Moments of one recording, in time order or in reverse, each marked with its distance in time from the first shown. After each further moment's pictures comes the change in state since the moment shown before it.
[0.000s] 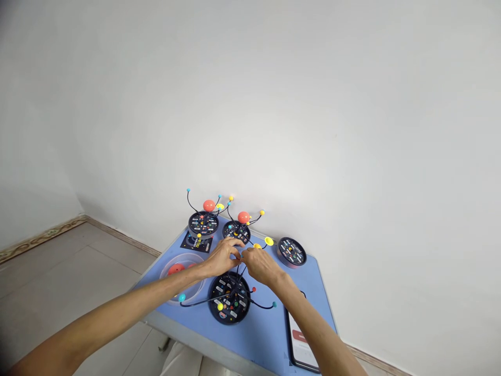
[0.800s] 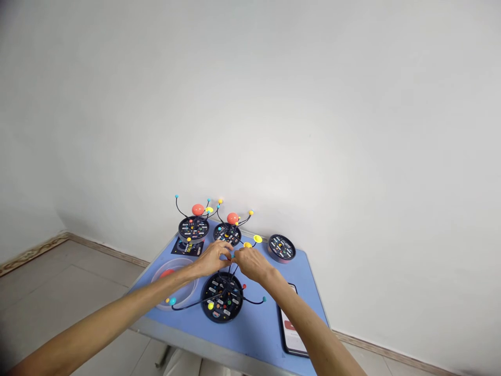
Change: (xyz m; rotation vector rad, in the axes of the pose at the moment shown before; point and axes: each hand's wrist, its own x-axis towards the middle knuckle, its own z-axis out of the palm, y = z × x) left_hand 0.003 -0.004 -0.007 0.067 -0.098 0.020; right_hand -0.011 0.002 -0.006 -0.027 -0.016 0.000
